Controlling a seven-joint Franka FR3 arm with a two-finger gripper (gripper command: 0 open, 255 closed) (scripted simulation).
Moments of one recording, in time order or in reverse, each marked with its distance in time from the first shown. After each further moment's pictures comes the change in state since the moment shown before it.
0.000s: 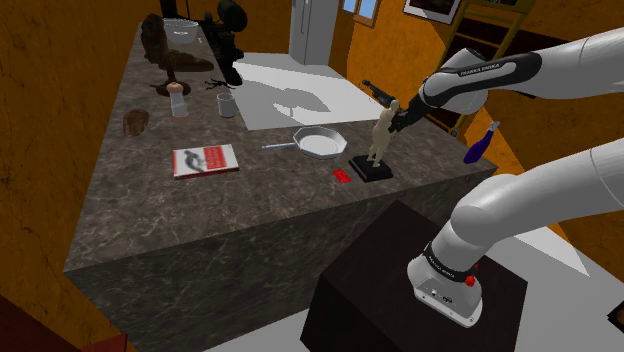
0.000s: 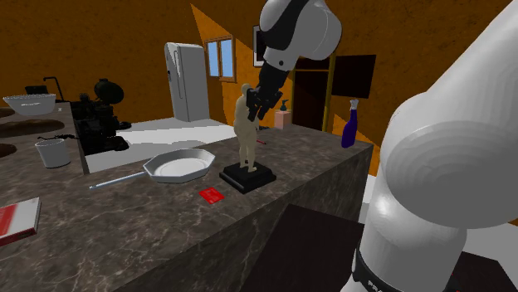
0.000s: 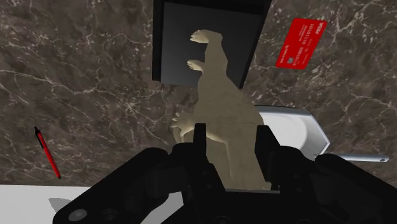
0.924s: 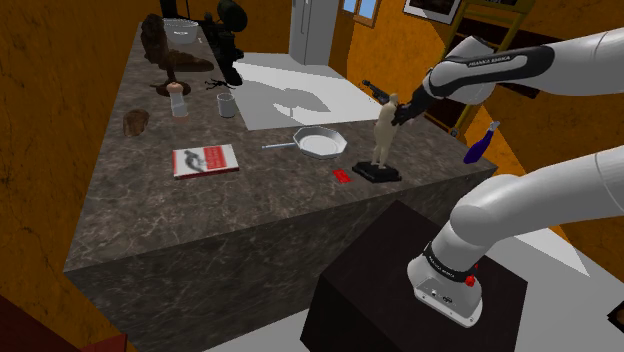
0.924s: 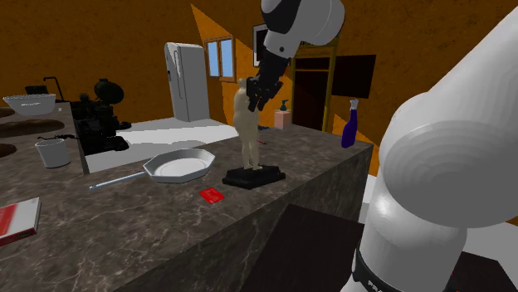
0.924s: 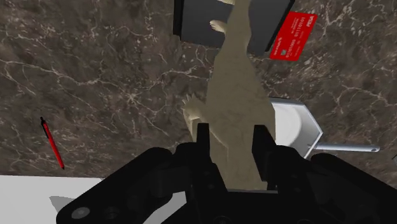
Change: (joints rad) arm -0.019 -0.048 0.038 0.046 -0.012 -0.097 0.029
